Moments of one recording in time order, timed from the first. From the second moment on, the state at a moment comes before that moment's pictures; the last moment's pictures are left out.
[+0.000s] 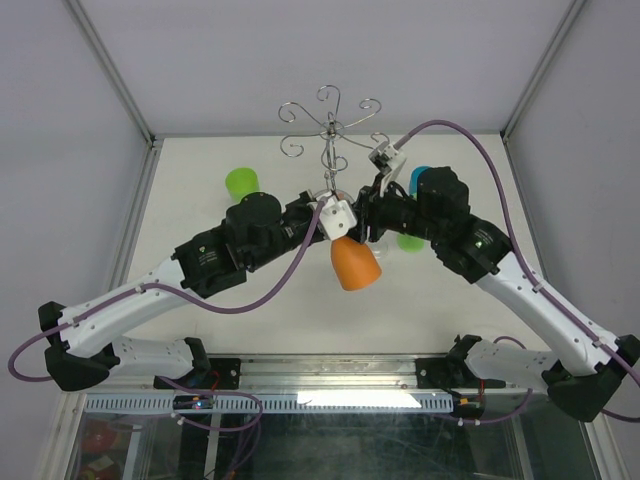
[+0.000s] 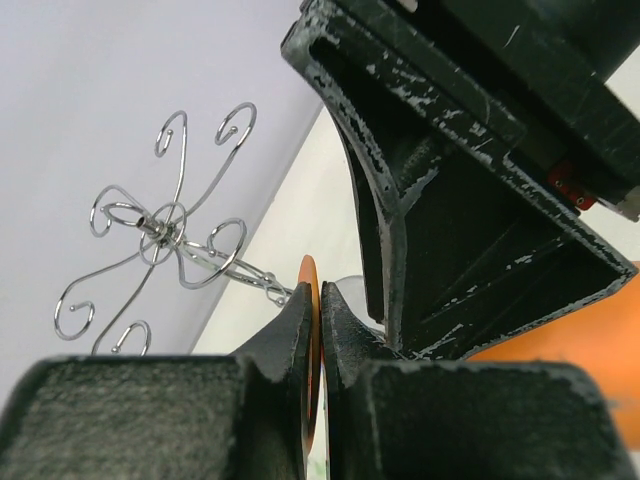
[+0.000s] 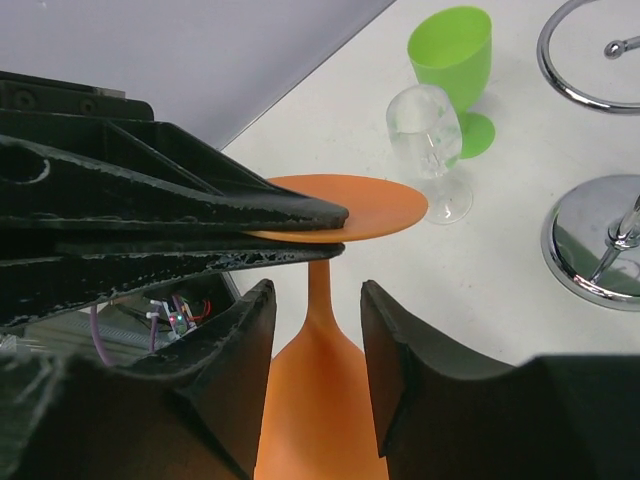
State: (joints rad) left arm -1.10 1.17 1.30 -0.25 -0.20 0.55; right arm 0.76 1.07 1.22 -0.38 -0.35 0.32
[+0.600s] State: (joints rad) left arm -1.10 1.17 1.30 -0.25 -0.18 0.55; right arm 0.76 1.11 1.22 -0.38 -0.41 0.34
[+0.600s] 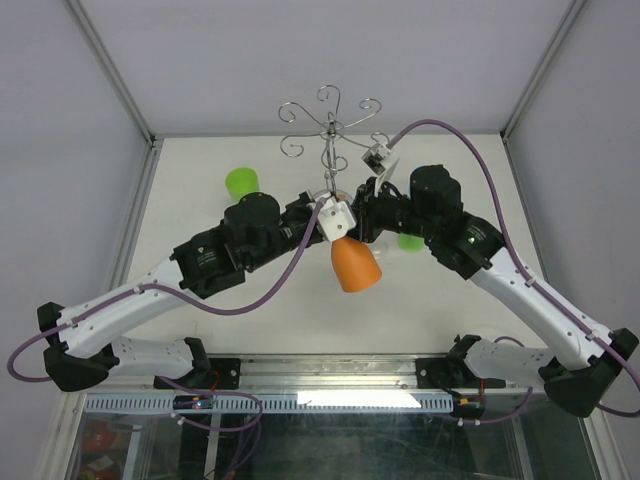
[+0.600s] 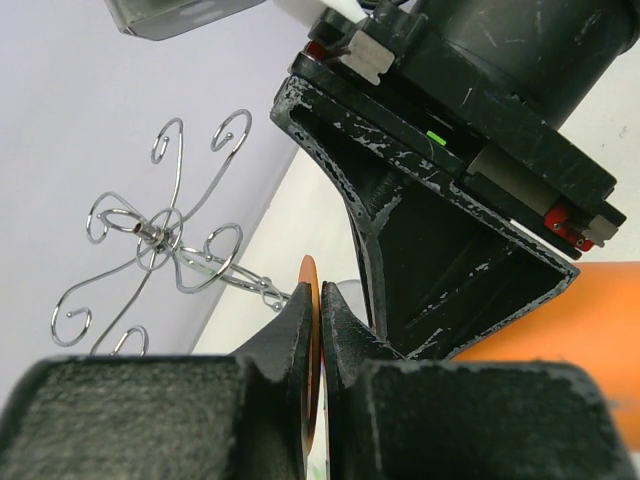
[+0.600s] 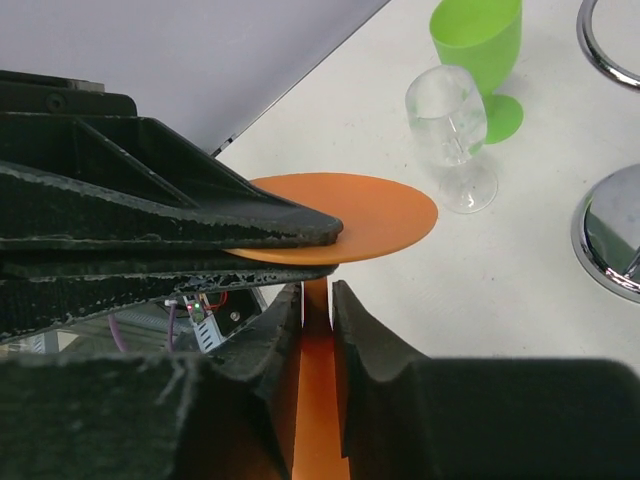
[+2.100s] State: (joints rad) left arm -0.65 1.02 1.19 -0.15 -0.20 0.10; right arm 0.75 0.86 0.57 0.54 -0.13 0.22
